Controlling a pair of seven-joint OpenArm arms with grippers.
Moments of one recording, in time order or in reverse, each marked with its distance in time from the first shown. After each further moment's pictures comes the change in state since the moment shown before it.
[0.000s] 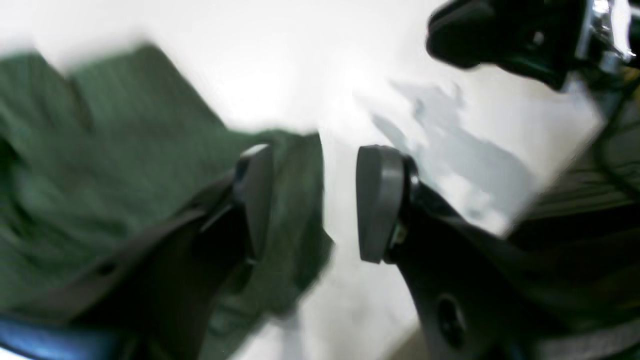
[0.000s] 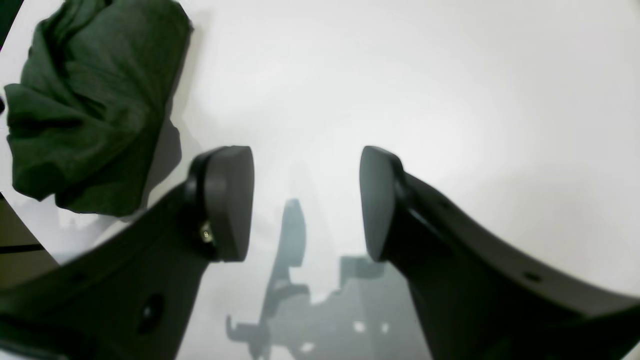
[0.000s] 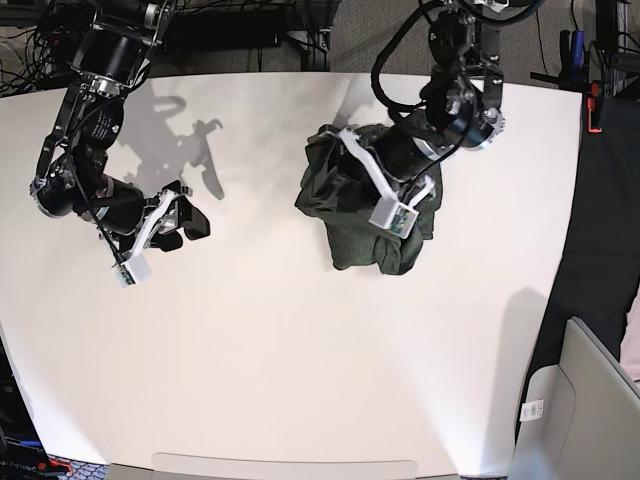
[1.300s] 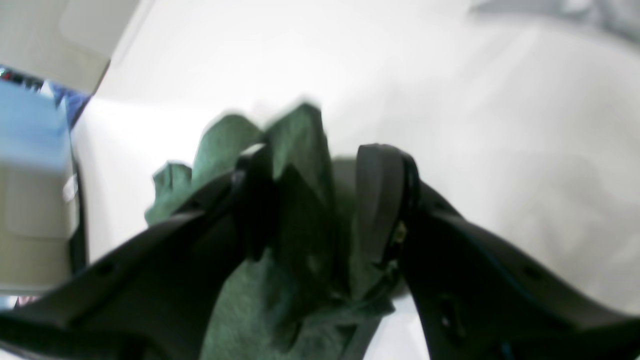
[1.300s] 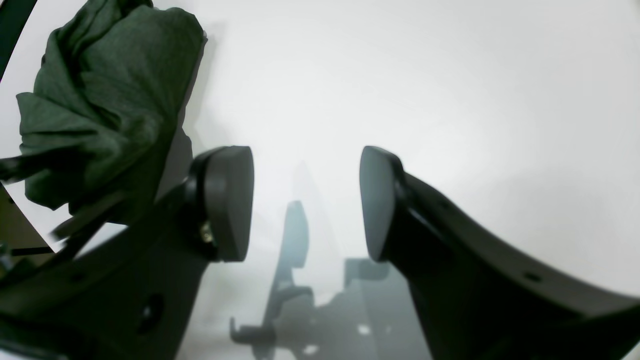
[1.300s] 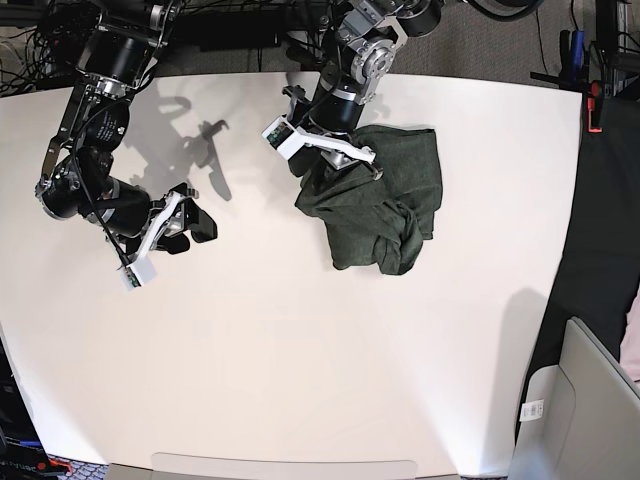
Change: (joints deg) left arm 1.0 -5.4 36.9 -13.4 64.0 26.2 -17.7; right arm 0.3 -1.4 -0.2 -0.1 0.0 0.0 0.0
